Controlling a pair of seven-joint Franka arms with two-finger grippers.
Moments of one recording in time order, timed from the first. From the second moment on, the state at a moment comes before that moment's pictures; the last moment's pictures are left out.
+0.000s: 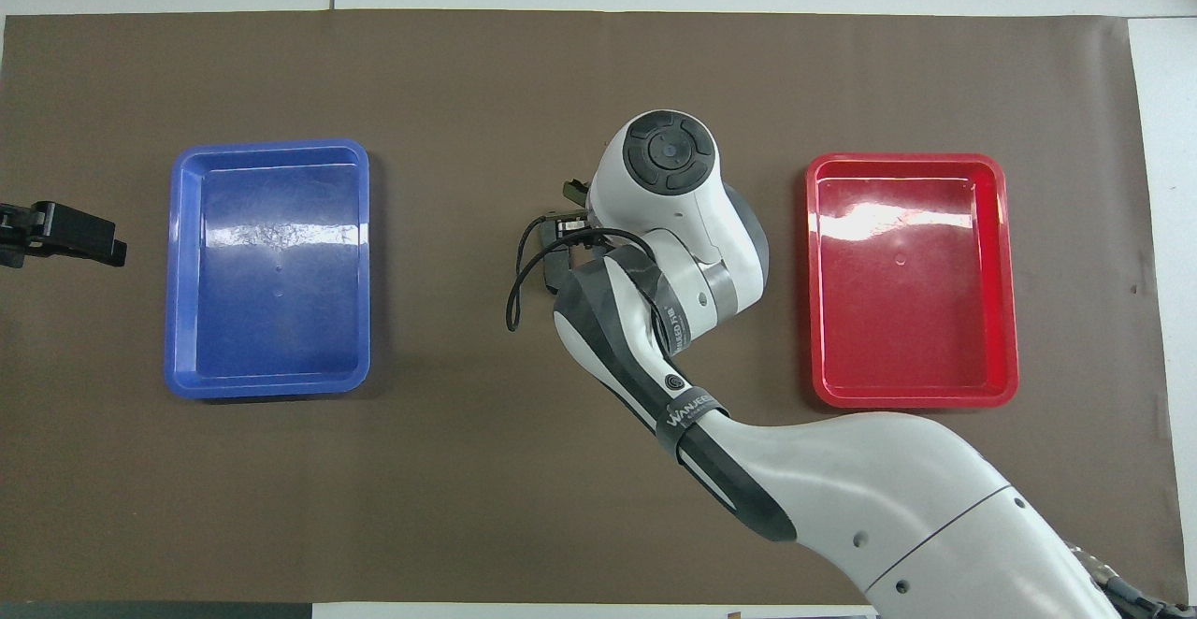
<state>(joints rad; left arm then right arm) -0.02 -0.01 0.03 -1.65 -0.02 1.56 0.09 0.53 0.57 0.03 -1.52 0.10 2.16 0.45</state>
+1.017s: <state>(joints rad) -0.02 -0.01 0.03 -1.65 -0.02 1.56 0.09 0.57 0.69 0.03 -1.41 0.09 2.19 0.47</state>
